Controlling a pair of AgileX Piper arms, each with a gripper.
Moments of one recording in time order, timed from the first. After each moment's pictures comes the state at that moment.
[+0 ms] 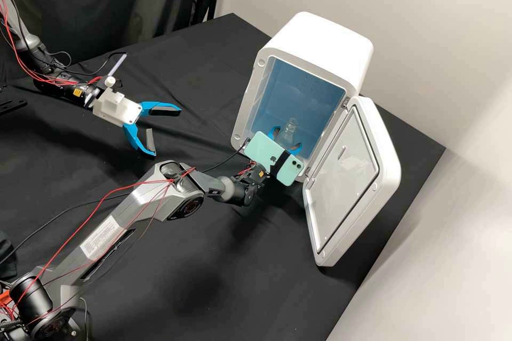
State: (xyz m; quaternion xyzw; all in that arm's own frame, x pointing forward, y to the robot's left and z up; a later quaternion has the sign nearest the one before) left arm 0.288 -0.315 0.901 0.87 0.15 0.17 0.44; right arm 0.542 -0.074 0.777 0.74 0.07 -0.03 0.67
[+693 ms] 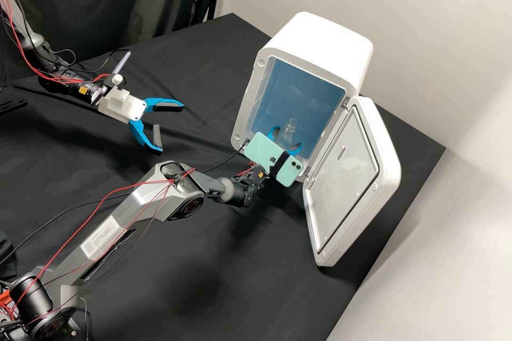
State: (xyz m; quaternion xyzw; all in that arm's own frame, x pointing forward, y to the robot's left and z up) left arm 0.286 -0.305 0.911 0.86 0.17 0.19 0.44; right arm 0.539 -0.076 0.773 0.74 0.08 -0.03 0.66
